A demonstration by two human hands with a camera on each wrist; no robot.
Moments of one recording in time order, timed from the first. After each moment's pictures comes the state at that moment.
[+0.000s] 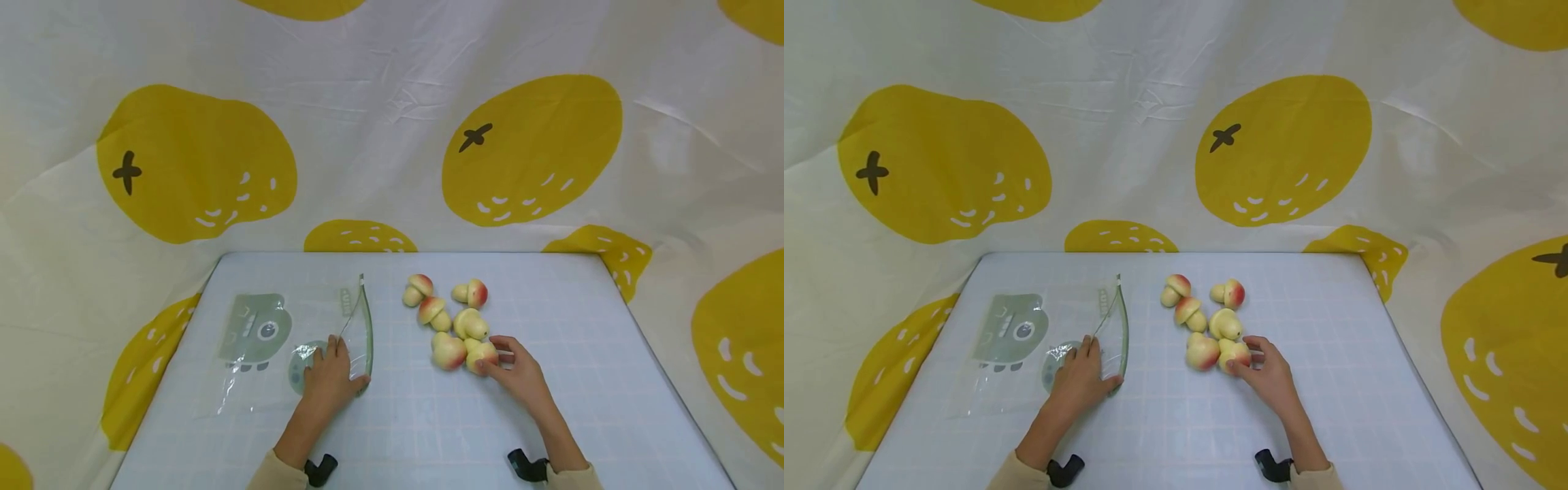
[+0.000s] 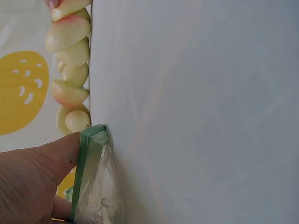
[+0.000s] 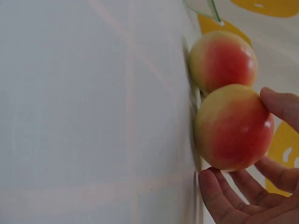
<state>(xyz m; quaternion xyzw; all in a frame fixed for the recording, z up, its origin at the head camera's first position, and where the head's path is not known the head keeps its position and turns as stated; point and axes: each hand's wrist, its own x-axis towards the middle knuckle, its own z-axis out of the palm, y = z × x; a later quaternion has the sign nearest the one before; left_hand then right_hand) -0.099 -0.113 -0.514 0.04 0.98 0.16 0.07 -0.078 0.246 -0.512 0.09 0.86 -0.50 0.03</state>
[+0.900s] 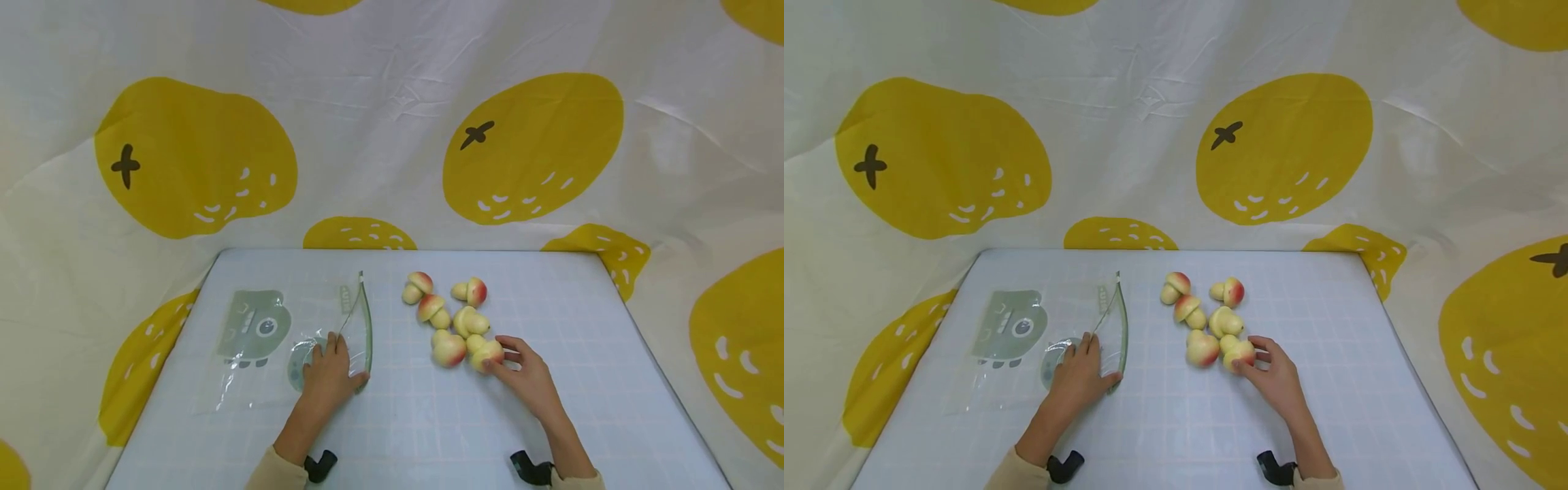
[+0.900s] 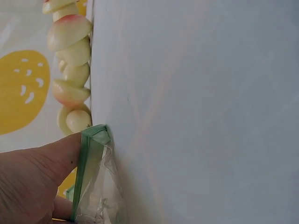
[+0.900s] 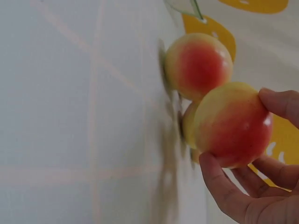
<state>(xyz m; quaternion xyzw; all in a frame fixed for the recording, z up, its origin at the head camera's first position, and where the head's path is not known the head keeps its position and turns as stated) -0.098 -0.113 -0.514 0.04 0.98 0.16 0.07 -0.067 0.248 -0.494 0.08 0.86 -0.50 0.01</state>
